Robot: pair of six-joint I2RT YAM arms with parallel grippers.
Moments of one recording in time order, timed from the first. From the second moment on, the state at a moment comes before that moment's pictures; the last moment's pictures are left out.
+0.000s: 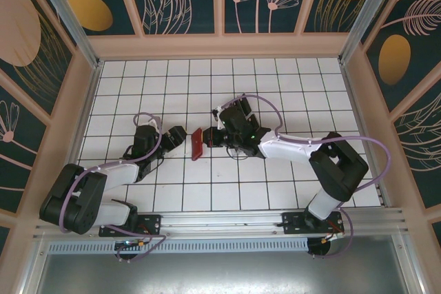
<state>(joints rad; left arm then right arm) -0.33 1.34 0.32 0.49 0.22 -0.88 0.87 1.63 0.93 0.09 -0.24 0.76</state>
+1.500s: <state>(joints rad) -0.33 1.39 0.40 0.28 0.18 -0.84 0.88 1.56 0.79 0.13 -0.23 0.81</state>
